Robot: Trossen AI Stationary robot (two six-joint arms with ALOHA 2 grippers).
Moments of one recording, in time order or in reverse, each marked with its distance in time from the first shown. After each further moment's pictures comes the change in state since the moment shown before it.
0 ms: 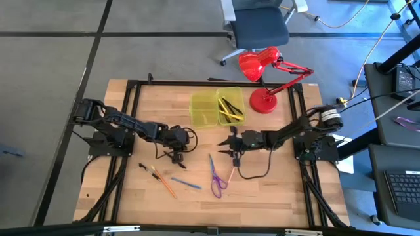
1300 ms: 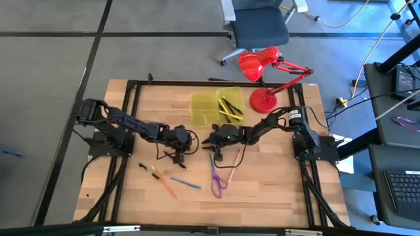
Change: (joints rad) left arm 0.000 0.041 0.004 0.083 -0.001 0.112; right arm -0.149 0.435 0.328 -0.021 -0.201 0.031
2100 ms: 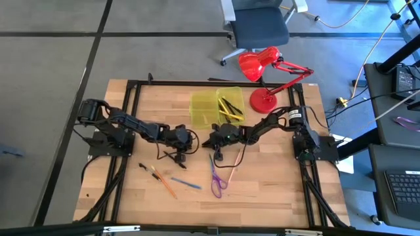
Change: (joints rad) left arm 0.000 0.008 -0.005 0.059 -0.018 0.005; right arm 0.000 0.002 -0.002 -0.016 -0.013 -0.001
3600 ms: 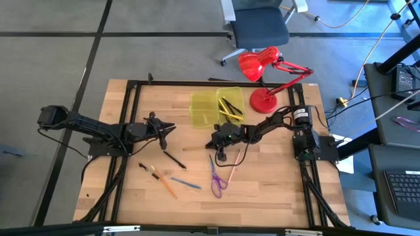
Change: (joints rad) left arm -0.002 -0.753 -0.557 0.426 -0.432 -0.121; right arm 0.001 -0.107 -0.014 -0.092 -0.036 0.024
